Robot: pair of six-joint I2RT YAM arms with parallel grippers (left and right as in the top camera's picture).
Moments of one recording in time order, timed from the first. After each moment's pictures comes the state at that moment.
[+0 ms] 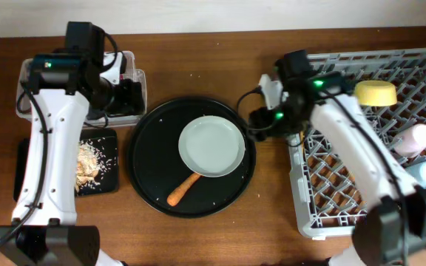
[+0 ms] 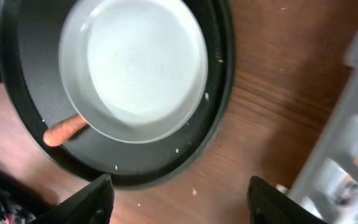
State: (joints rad) left arm -0.05 1.74 1.88 -1.41 0.13 -0.11; right arm 0.30 1.76 1.55 -1.15 -0.32 0.07
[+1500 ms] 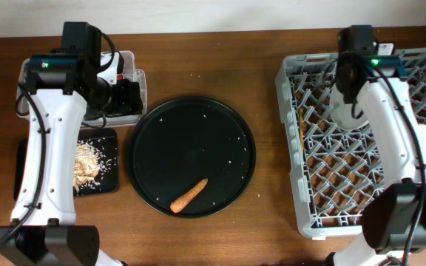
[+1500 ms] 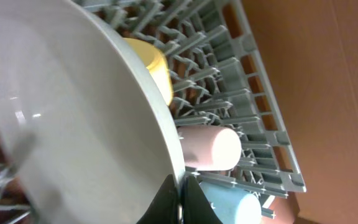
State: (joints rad) left arm -0.04 1.74 1.88 -1.41 0.13 -0.11; right arm 0.01 1.80 1.66 -1.07 0.75 0.18
